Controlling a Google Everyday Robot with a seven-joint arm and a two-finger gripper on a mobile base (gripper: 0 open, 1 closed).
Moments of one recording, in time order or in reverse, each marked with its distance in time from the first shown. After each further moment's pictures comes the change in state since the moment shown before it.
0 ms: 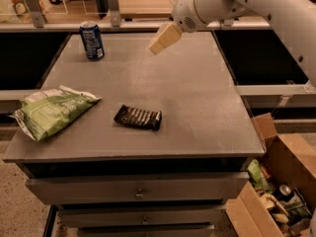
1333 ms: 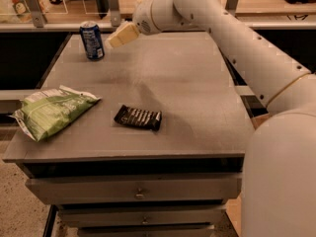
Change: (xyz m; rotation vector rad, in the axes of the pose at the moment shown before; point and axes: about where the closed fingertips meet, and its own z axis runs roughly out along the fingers) arm -0.049 -0.015 0.119 0.006 -0.193 0.131
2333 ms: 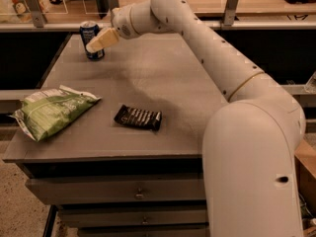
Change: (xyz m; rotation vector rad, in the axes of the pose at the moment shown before) arm -0.009 0.023 0.075 -0.123 -0.045 0.027
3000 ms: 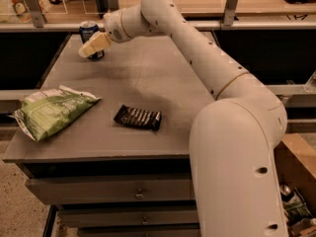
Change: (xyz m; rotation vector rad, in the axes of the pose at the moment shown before) arm 0.003 0.014 0.032 -0.060 0.003 0.010
